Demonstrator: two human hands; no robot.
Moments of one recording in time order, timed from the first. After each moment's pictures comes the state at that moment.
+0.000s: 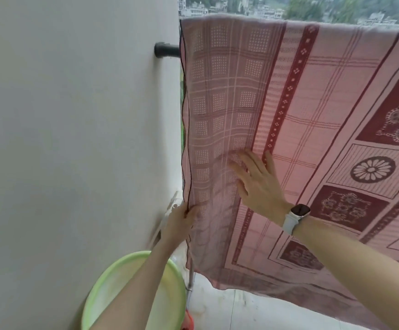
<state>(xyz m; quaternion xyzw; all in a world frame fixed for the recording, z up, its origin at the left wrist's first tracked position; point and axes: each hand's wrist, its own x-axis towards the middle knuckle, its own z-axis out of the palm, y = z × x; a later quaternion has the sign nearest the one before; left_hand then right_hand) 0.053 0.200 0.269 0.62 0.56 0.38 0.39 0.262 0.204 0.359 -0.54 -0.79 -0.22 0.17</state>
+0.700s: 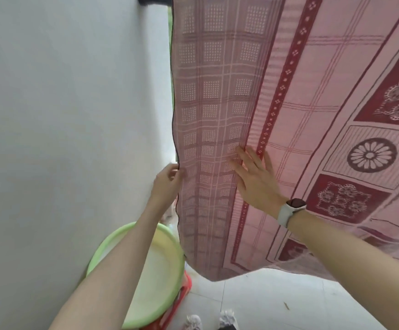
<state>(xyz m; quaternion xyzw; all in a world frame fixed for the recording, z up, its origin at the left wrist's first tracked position) 0.037 0.213 0.268 0.57 0.57 0.42 0.41 0.264 0.177 0.295 -0.61 -0.78 -0.11 0.06</state>
